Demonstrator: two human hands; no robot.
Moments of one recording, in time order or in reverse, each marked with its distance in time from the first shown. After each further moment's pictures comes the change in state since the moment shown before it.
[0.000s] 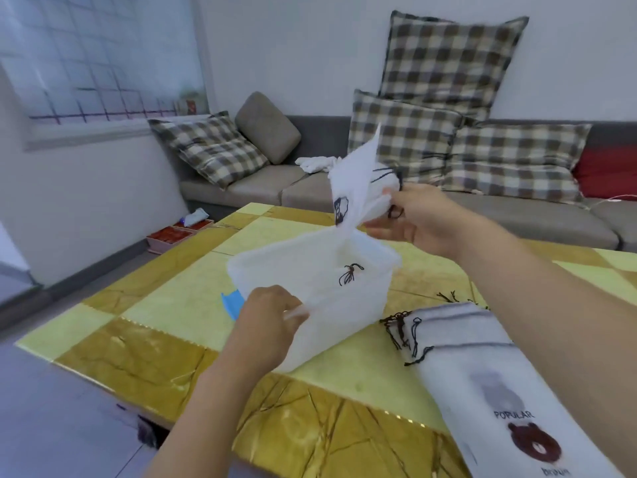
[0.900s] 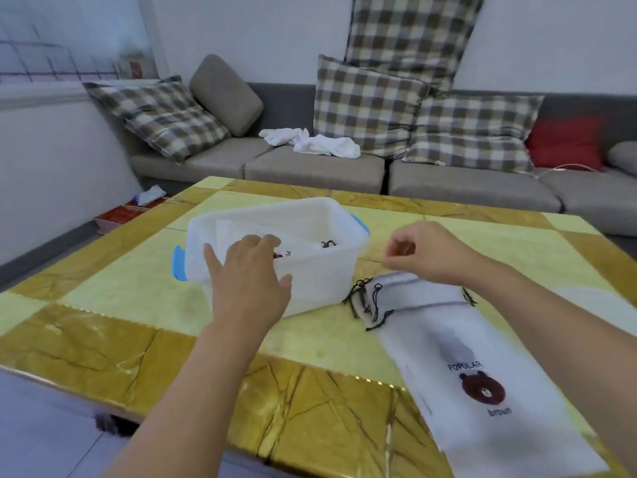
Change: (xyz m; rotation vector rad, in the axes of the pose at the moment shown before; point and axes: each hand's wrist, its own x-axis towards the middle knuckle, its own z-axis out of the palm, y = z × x) left_hand 0.010 0.041 0.026 0.355 0.121 -0.046; right_hand -0.040 0.089 -0.092 -1.109 -0.039 -0.183
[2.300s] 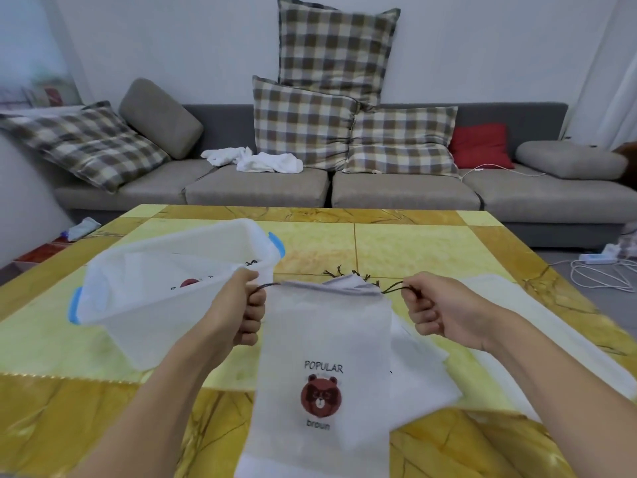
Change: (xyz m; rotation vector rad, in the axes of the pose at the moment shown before) left_hand -0.002 0.086 0.024 -1.120 -0.660 -0.430; right_hand -0.131 0.076 -0.043 1.059 -0.041 0.569
